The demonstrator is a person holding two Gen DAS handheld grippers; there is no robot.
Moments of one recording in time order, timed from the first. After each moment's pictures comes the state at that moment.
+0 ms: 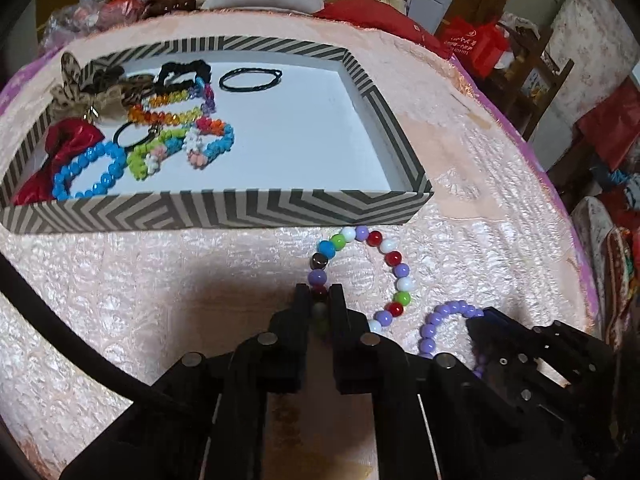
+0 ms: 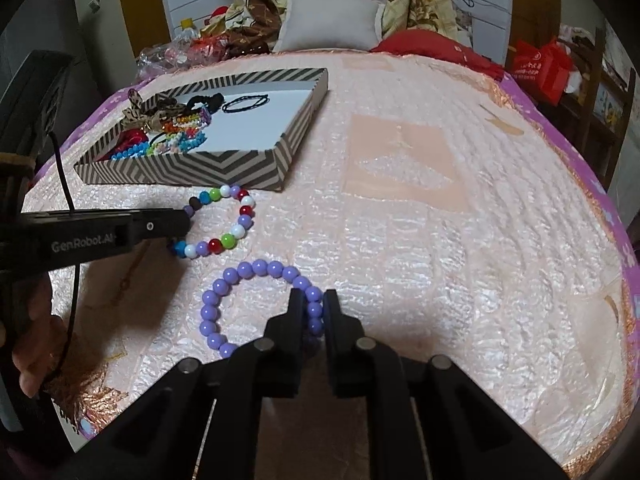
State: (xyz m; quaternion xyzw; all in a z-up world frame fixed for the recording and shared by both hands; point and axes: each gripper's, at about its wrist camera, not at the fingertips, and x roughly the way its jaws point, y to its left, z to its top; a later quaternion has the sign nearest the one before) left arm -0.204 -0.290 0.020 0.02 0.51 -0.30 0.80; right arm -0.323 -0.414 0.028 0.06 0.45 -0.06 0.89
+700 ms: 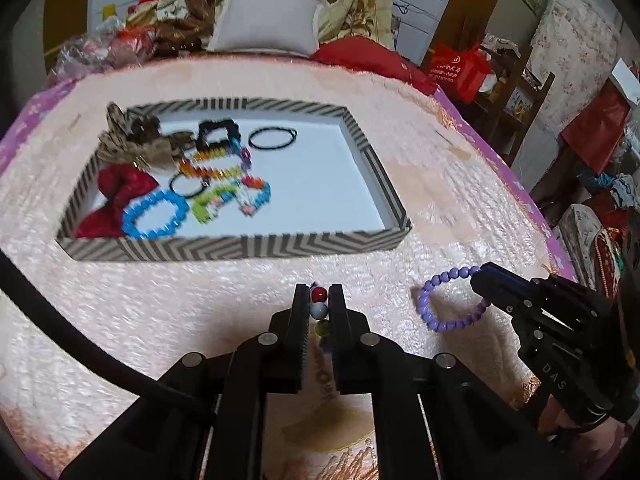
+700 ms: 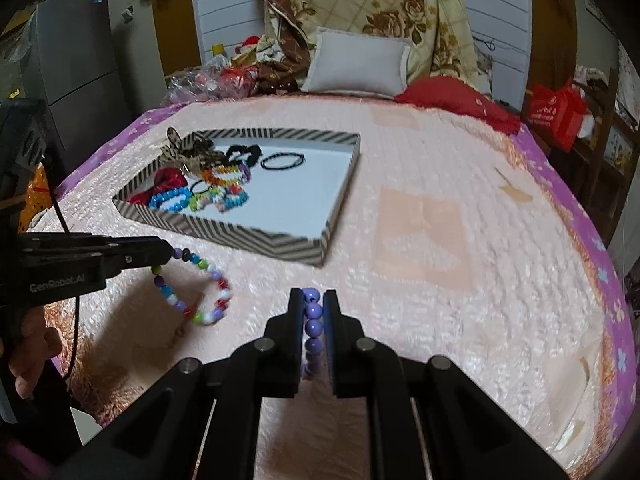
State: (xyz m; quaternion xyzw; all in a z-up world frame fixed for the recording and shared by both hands) left arm -0.219 -0.243 0.080 0.03 0.46 -0.31 0.83; right arm -0.312 -0.393 0.089 0.03 0.39 -0.03 0.92
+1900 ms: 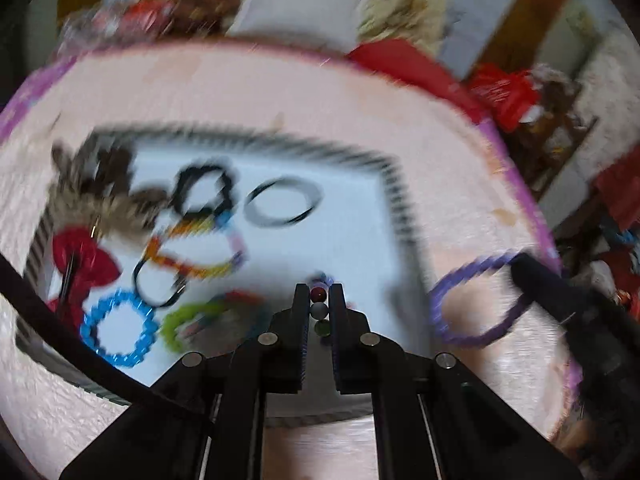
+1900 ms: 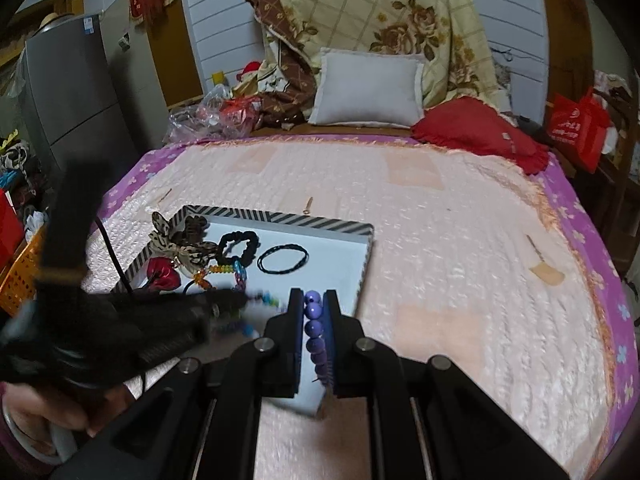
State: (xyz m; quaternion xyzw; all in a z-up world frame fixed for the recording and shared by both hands) left arm -0.087 -0.302 0.061 -0.02 0.51 -0.25 0.82; right arm -0.173 -0.425 0.132 0.06 0.38 0.00 0.92
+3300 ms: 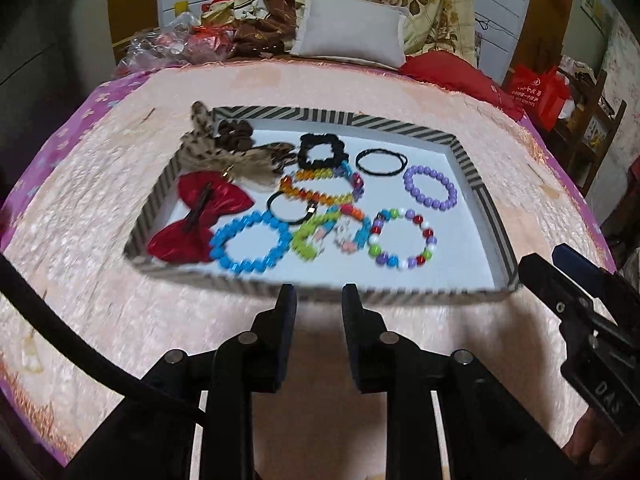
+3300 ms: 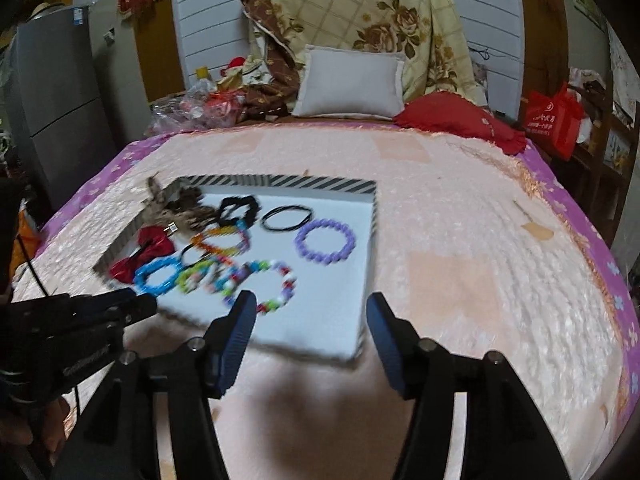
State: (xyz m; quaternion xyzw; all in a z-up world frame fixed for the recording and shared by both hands) left arm -0.172 -0.216 0.065 0.03 0.45 -0.17 0.87; right arm -0.238 -0.366 0.094 0.06 0.36 -0.06 0.93
